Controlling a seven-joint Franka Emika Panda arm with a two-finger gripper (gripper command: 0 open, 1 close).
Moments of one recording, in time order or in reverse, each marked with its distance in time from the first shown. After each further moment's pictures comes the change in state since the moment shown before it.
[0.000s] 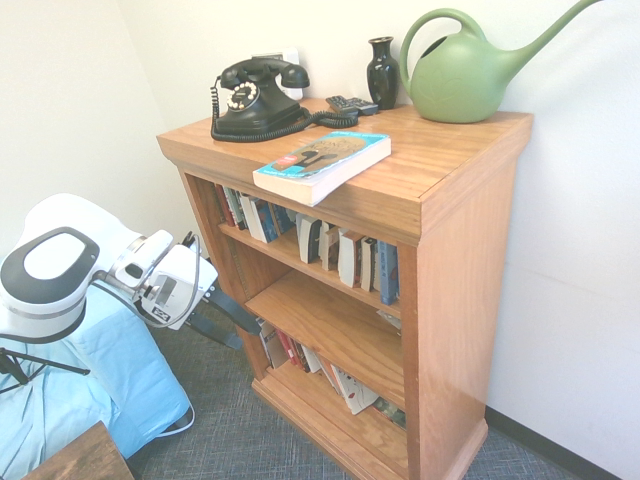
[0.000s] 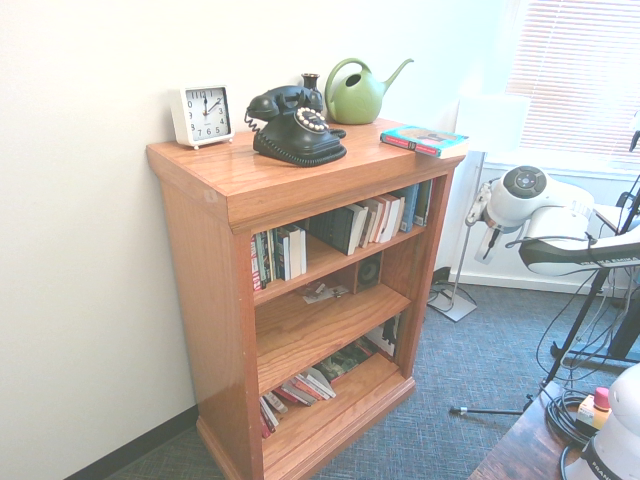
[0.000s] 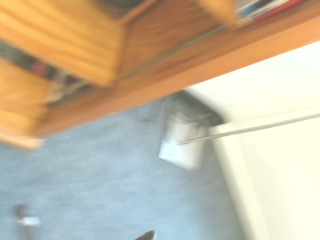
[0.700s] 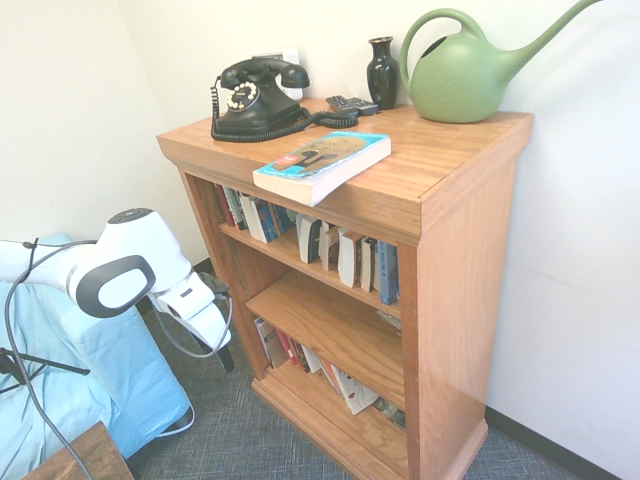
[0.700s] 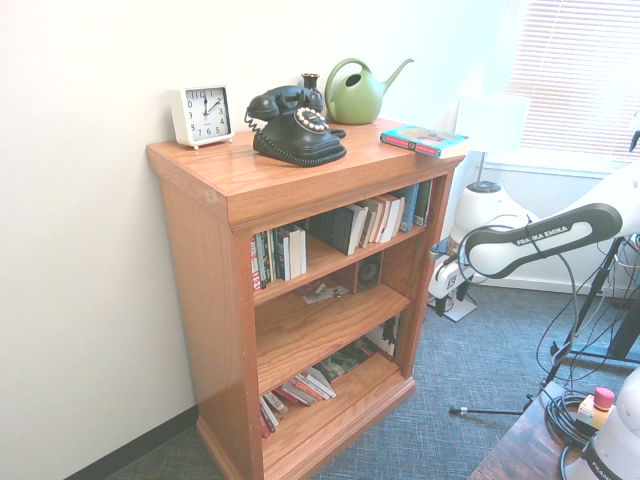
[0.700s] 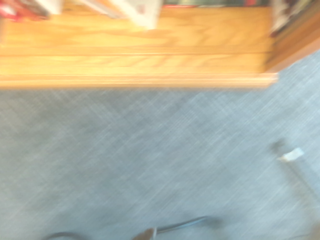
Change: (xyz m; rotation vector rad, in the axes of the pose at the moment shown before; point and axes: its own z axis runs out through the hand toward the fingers) arm -0.037 -0.100 0.055 0.280 -0.611 0.289
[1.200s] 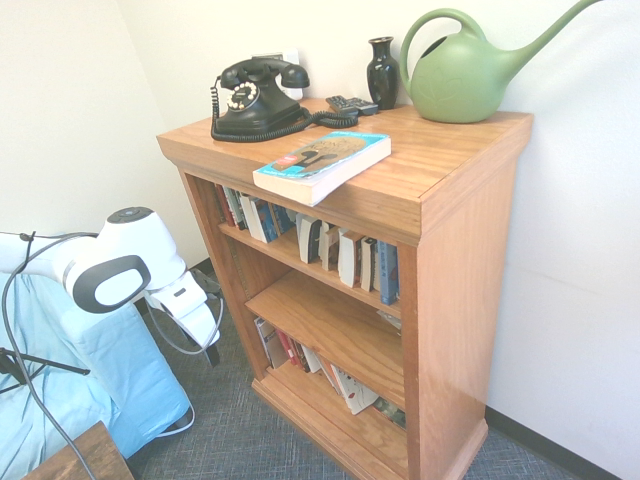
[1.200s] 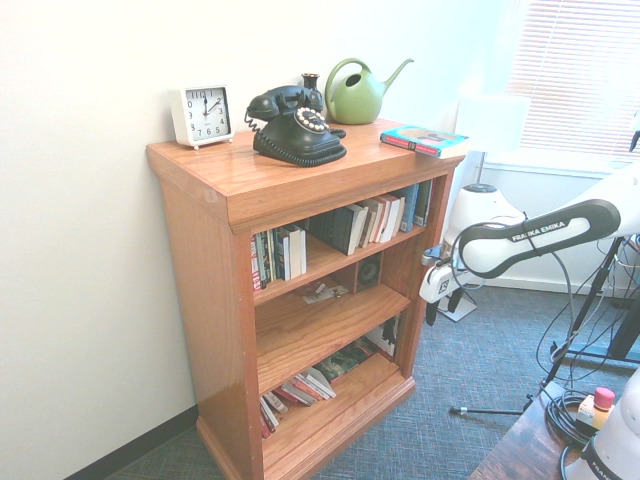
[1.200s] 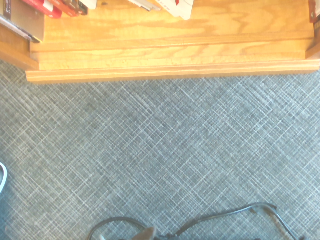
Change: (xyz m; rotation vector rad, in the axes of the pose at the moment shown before) arm -0.034 -0.031 0.004 0.083 -0.186 0.073
